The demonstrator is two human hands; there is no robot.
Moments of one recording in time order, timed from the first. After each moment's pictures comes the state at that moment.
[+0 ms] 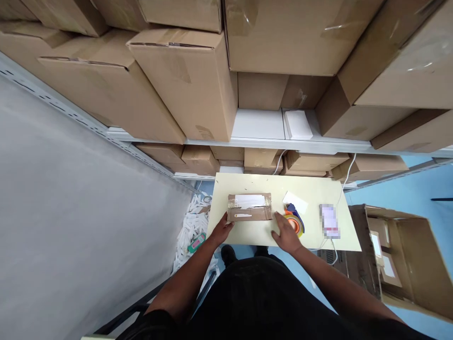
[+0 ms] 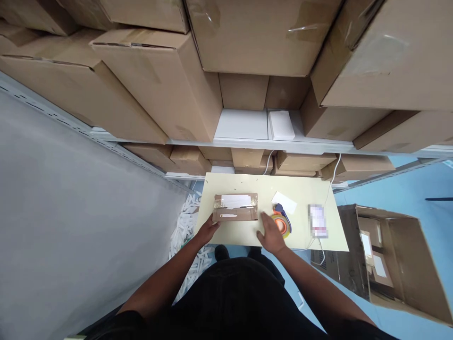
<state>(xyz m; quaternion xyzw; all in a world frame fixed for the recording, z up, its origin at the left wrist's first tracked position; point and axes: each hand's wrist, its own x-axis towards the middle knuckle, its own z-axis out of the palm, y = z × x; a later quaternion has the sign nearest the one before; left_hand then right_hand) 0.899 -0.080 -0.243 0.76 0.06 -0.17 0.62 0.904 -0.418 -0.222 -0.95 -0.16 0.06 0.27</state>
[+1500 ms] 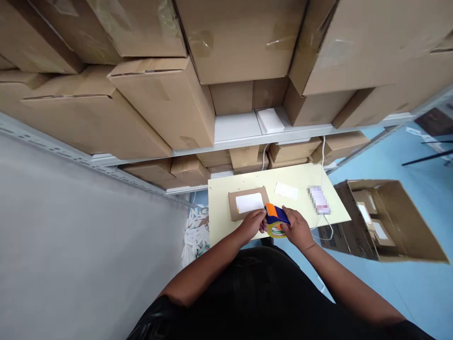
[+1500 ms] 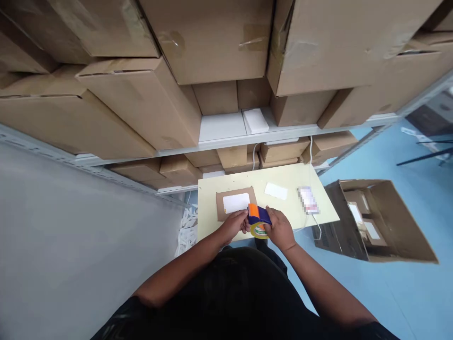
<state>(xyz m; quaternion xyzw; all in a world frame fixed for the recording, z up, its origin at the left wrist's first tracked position) 0.913 -0.199 -0.090 0.62 0.03 -0.35 0.70 0.858 -0.413 -0.130 -0.97 -0.03 -0.02 0.25</state>
